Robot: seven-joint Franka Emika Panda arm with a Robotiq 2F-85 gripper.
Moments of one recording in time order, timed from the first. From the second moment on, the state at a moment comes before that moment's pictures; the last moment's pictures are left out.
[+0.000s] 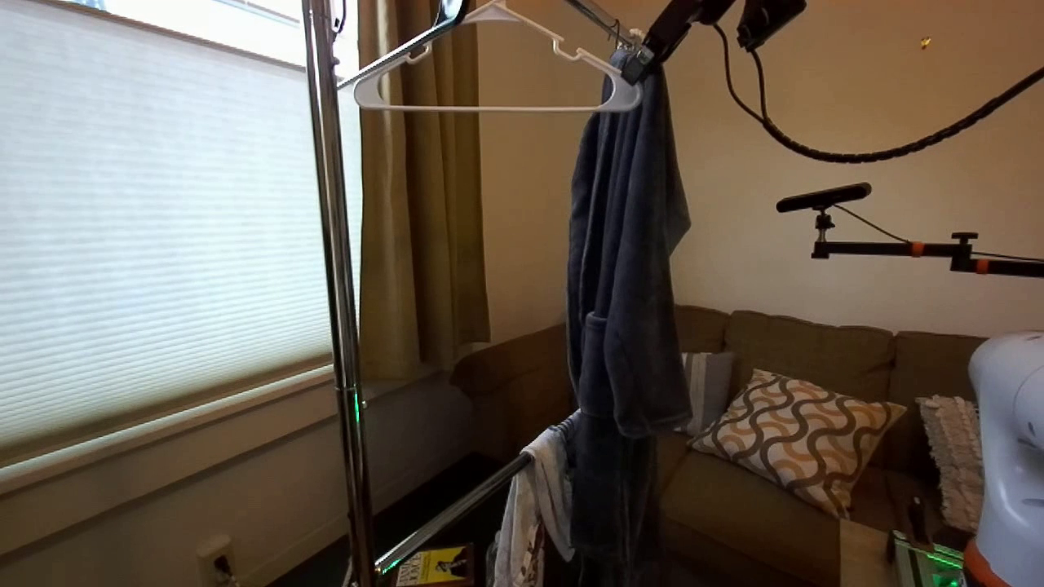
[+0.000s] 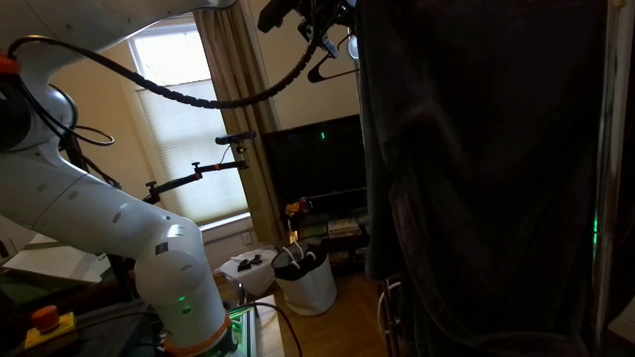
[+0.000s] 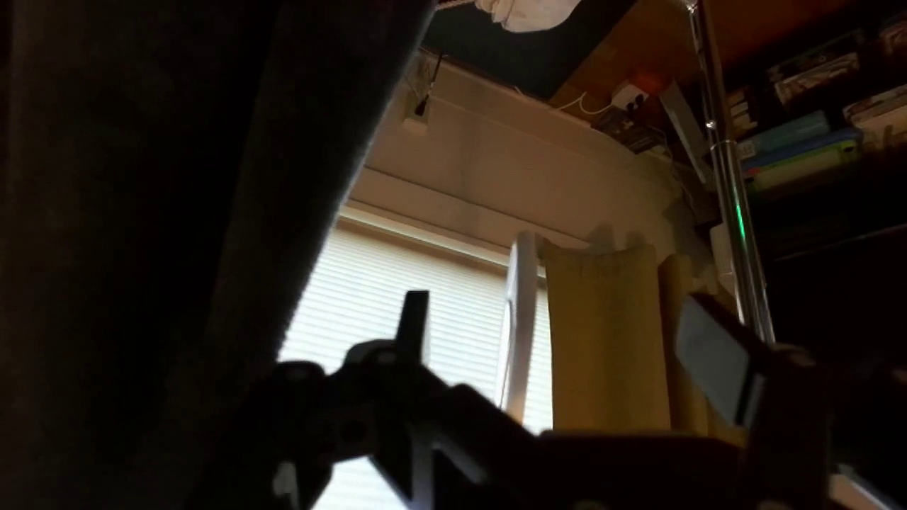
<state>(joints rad) 0.20 -0.69 -0.14 -1.96 0.08 1.98 -0.42</state>
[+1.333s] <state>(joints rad) 0.20 -0.83 -0.14 -1.97 0.17 2.04 -0.44</state>
